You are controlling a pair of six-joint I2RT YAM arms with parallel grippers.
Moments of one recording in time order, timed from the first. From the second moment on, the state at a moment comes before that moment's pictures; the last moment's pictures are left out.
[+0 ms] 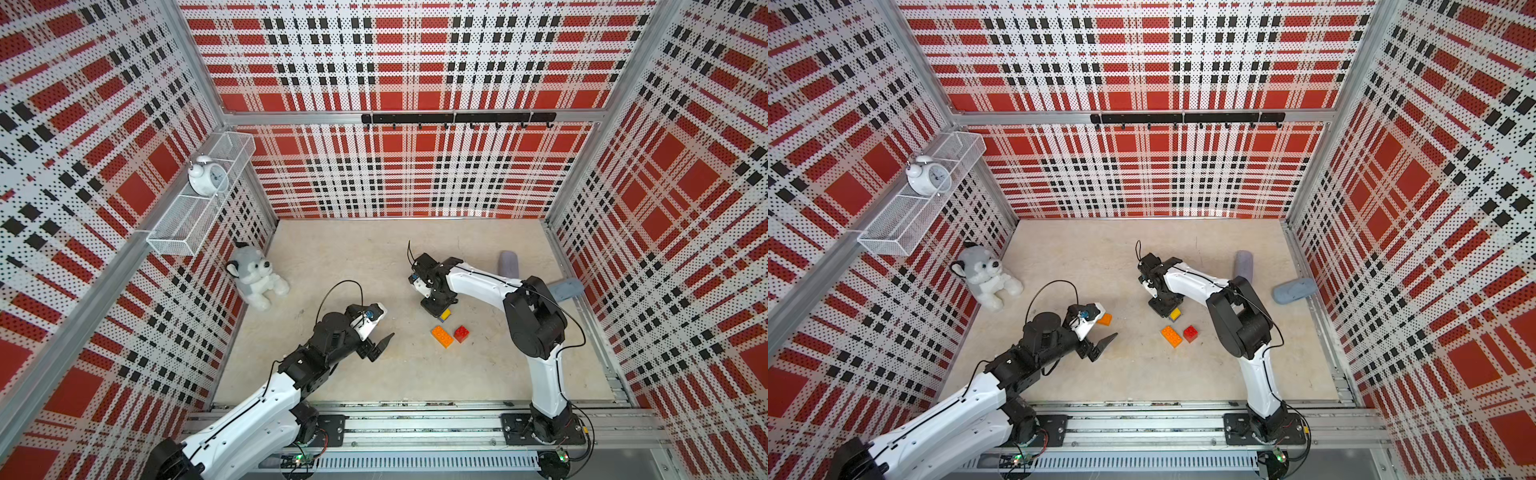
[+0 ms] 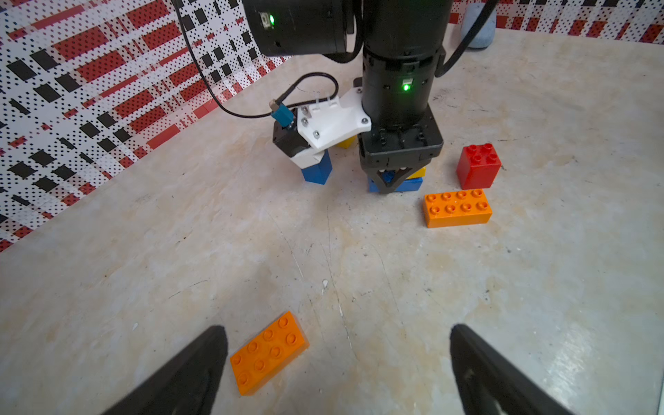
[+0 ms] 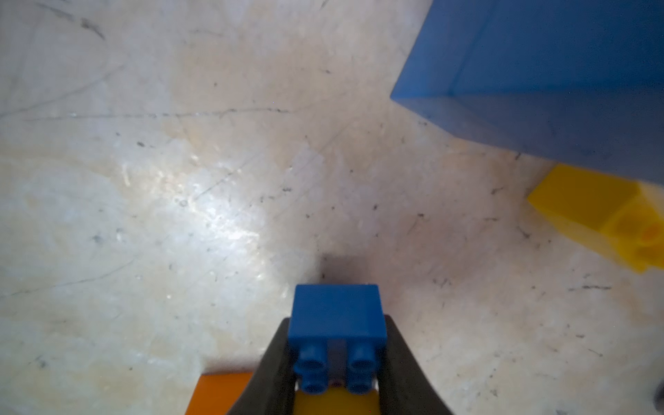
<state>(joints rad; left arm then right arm) -0.62 0.78 0.37 -0.03 0.13 0.26 0.67 2.07 1.54 -0.90 0.11 -0.12</state>
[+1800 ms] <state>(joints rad) -0.62 0.81 0.37 -0.04 0.12 0.27 0.64 1.95 1.50 -0.98 0.06 -0.11</state>
